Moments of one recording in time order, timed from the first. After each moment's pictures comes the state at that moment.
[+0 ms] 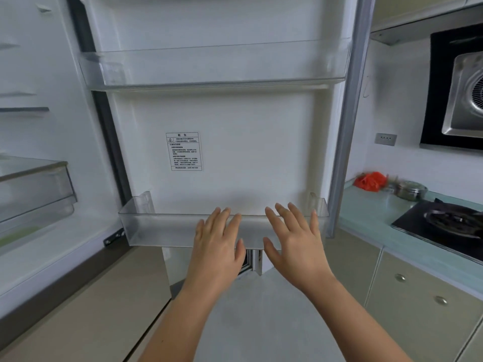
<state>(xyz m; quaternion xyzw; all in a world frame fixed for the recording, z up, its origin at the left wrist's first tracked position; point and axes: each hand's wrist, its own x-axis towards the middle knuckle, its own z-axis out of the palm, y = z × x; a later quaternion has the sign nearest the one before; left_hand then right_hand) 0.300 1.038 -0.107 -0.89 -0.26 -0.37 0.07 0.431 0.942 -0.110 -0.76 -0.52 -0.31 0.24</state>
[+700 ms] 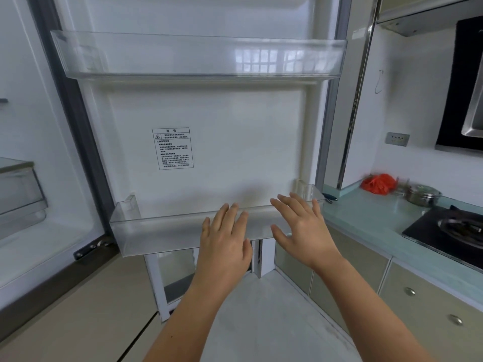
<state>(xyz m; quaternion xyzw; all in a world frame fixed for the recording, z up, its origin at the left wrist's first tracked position) 0.376 1.072 -0.113 -0.89 -0.26 -0.38 0.07 0.535 0.992 -0.105 -0.73 -0.58 -0.25 0.26</state>
